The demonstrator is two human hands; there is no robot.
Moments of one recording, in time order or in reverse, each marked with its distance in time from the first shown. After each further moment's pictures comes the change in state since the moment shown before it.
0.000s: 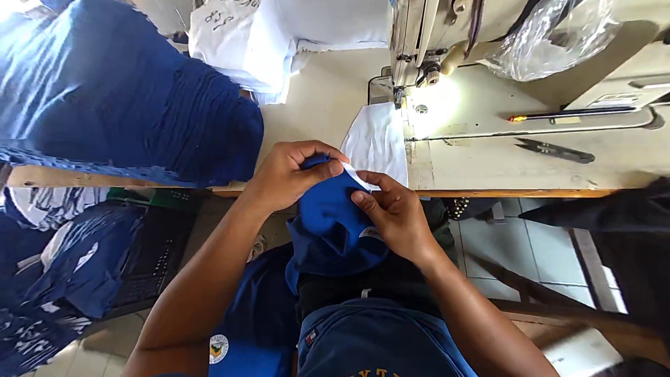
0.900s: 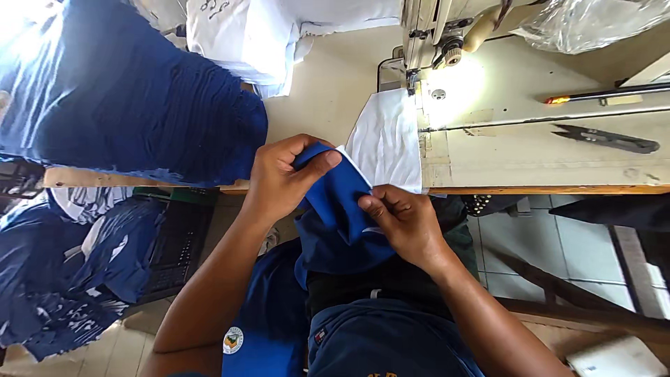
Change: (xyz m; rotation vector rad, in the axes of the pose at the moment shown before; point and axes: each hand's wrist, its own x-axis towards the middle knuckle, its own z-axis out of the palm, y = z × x) left_hand -0.006 -0.001 0.005 0.234 0.200 0.040; right_hand -0.004 0.023 -0.002 -0.080 0.009 -0.108
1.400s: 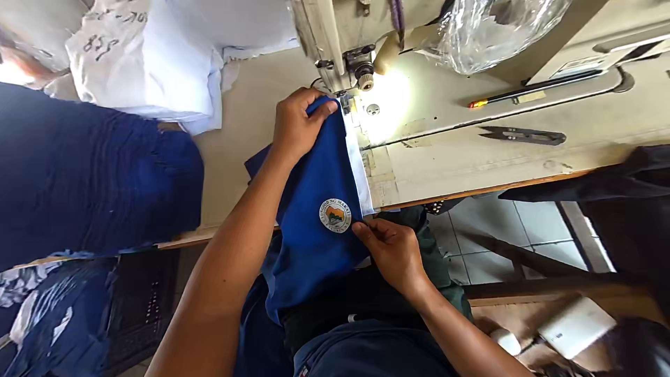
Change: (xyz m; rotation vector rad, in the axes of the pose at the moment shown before) left_hand 0.162 -0.094 0.124 0.177 -0.071 0.045; right_hand -0.035 0.037 -0.029 -0.062 0.307 0.468
